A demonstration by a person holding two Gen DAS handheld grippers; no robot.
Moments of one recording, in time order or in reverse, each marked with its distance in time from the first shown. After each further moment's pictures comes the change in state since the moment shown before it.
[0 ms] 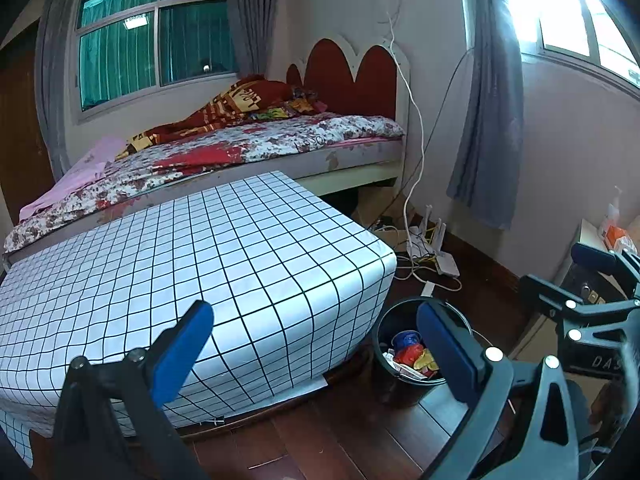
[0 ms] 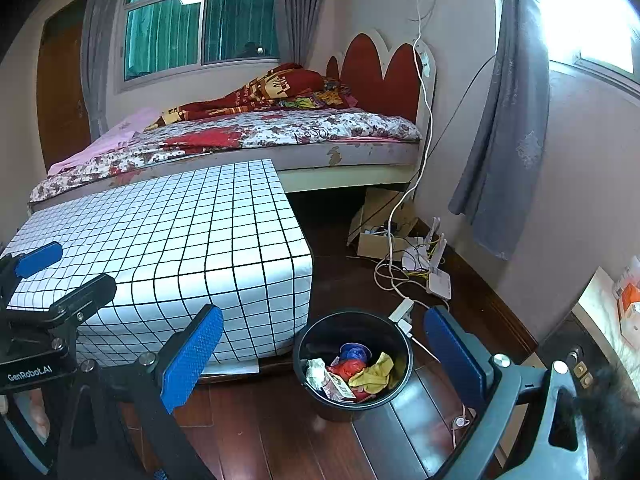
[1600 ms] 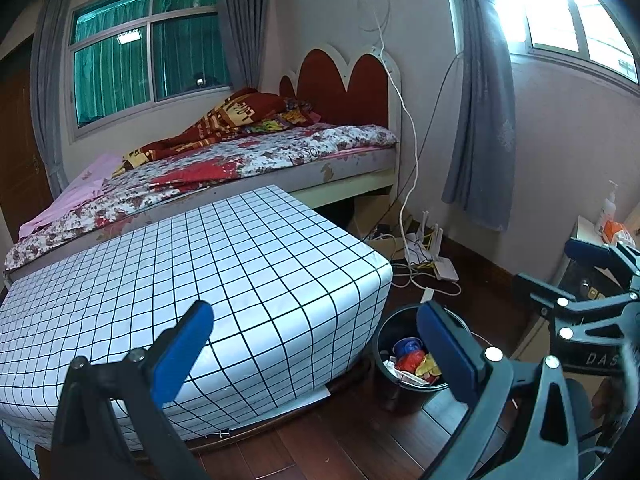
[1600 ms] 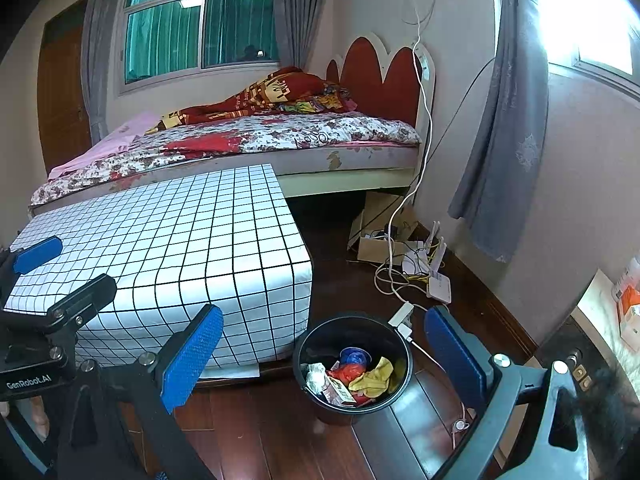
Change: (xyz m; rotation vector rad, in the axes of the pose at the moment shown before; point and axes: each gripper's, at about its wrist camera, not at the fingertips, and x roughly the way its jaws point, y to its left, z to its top) left arm -0.008 -0.005 0.011 0.037 -0.035 -0.005; right arm -0.003 -0.002 0.005 0.005 -0.012 0.002
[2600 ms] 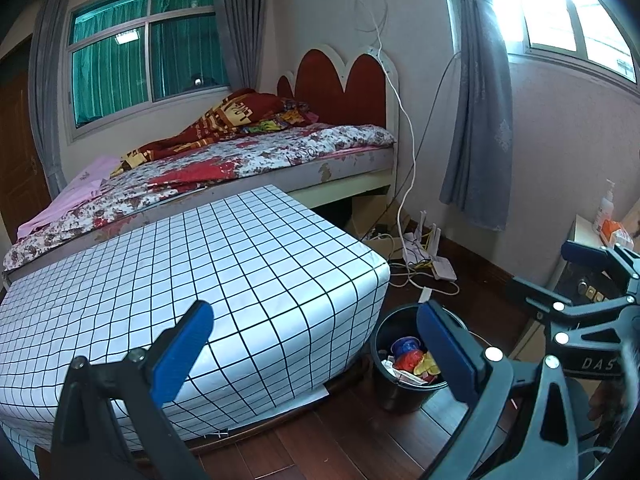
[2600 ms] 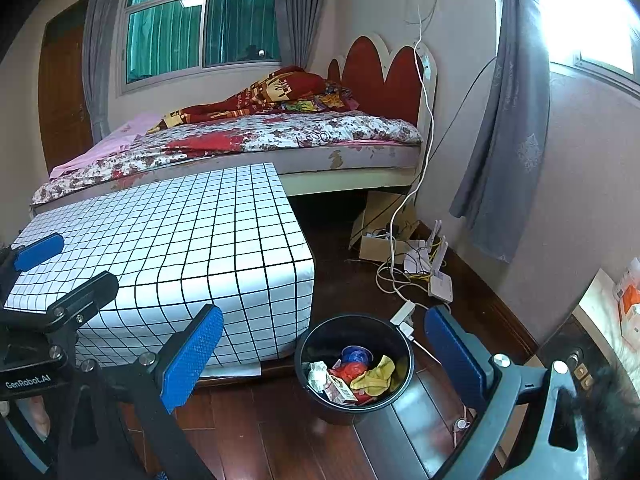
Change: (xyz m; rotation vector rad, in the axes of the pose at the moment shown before) left arm 0.000 -0.003 0.000 0.001 0.003 -0.008; right arm 0.001 -0.005 0.001 -0.006 0.002 0.011
